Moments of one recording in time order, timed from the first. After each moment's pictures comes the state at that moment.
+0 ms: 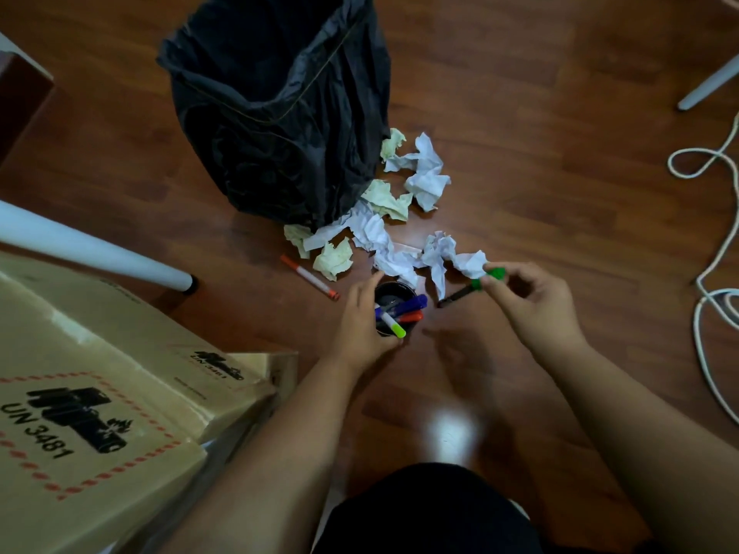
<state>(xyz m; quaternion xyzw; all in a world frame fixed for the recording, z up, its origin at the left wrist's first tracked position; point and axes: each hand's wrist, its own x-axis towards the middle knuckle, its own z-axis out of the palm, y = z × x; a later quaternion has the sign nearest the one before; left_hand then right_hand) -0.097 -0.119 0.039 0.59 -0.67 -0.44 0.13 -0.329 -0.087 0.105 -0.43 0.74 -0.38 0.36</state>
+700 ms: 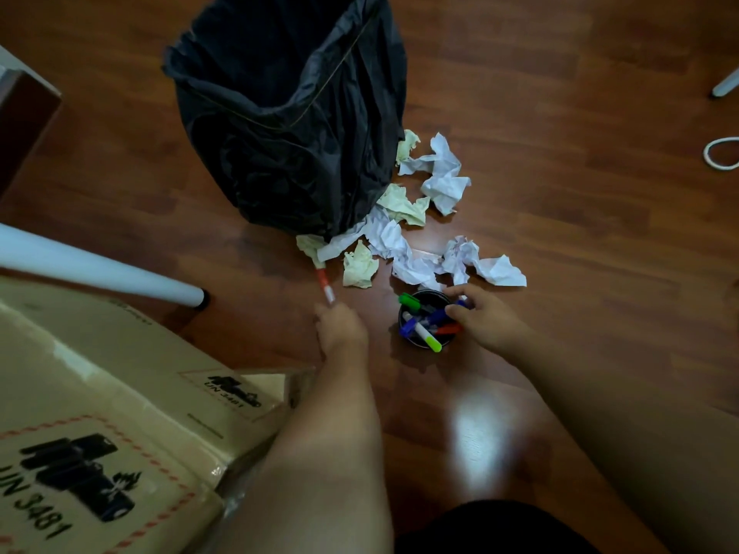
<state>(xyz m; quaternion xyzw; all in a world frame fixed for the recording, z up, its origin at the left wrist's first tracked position) -0.068 -0.166 -0.041 0.82 -0.49 -0.29 -0.06 -0.277 -0.125 0.048 -0.40 0.74 -0.14 0.53</state>
